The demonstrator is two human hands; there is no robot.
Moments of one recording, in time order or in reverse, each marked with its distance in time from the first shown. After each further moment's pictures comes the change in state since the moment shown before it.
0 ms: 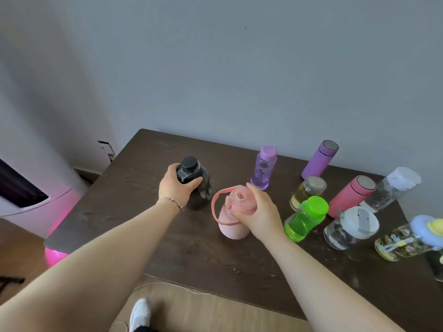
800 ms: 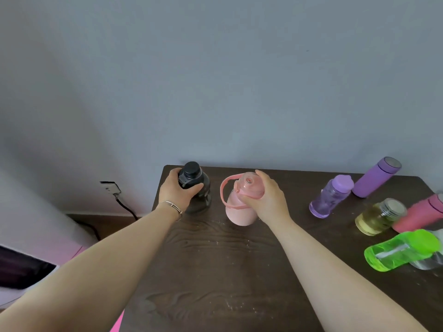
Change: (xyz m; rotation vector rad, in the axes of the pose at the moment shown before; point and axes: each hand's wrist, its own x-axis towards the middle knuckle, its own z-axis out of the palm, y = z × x) left_hand 0.282 -0.060 -0.153 0.047 -0.225 0.118; right_hand 0.191 -0.181 0.172 0.027 0.204 0.194
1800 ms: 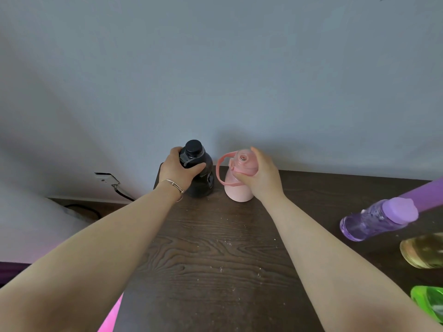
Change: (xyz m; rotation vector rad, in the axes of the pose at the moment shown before) left_hand 0.146 -0.013 0.053 0.064 0.037 -0.062; right_hand 0.170 0.027 0.073 -0.058 -0.063 -0.071
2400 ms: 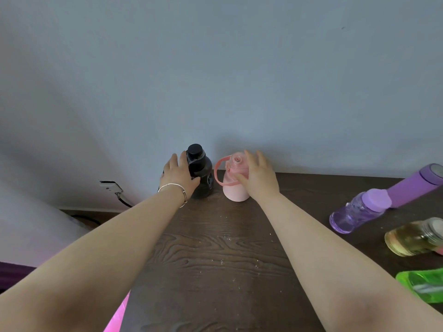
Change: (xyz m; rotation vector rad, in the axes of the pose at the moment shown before) left_hand -0.031 0.006 -0.018 0.591 -0.111 0.150; right_hand -0.030 -0.028 -0.020 -0.409 -0.015 -0.102
